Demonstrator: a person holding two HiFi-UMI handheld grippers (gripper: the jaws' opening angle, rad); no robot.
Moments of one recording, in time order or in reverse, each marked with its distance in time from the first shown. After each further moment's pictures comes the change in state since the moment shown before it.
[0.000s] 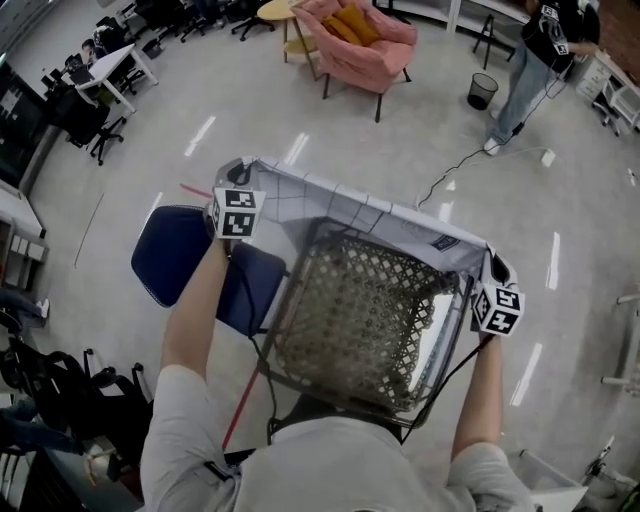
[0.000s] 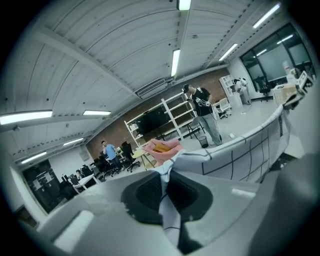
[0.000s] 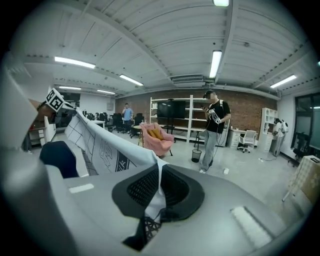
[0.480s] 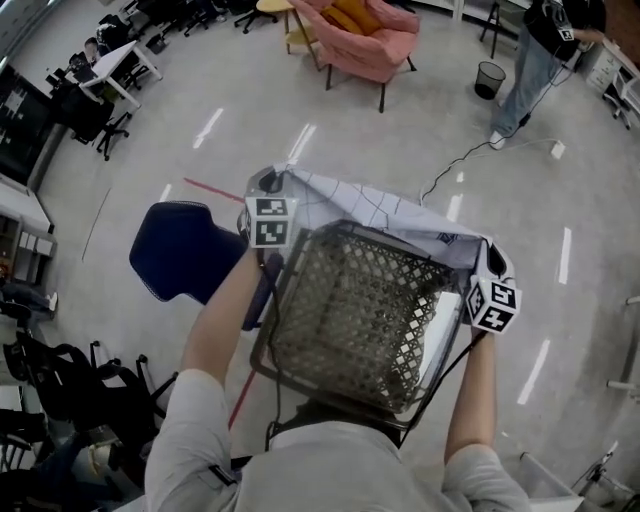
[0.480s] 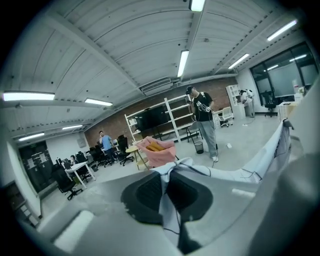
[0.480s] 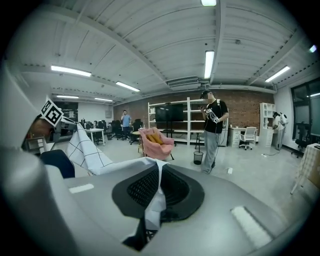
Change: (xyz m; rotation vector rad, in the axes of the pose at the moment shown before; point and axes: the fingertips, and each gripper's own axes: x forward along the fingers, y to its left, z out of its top) left arm 0.017 -0.120 0.010 -0.139 0.017 -0.041; right arm 0.018 -0.017 -0.004 0.076 -0.059 0.008
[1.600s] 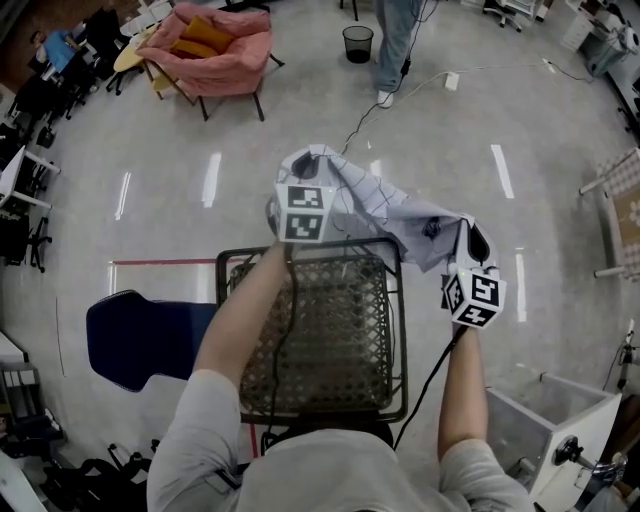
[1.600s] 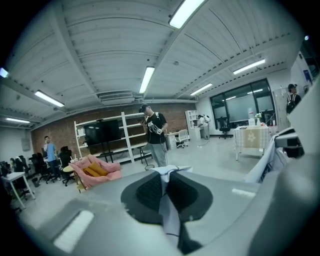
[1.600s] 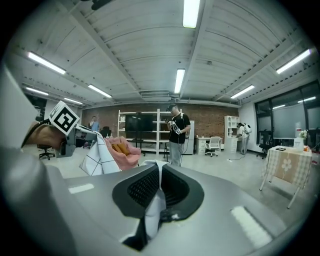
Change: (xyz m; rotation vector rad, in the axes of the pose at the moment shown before) left arm 0.087 -0.356 0.180 0.065 -0.220 -0.514; right arm -0.083 -0.165 0.030 0.060 -0.129 -0.352
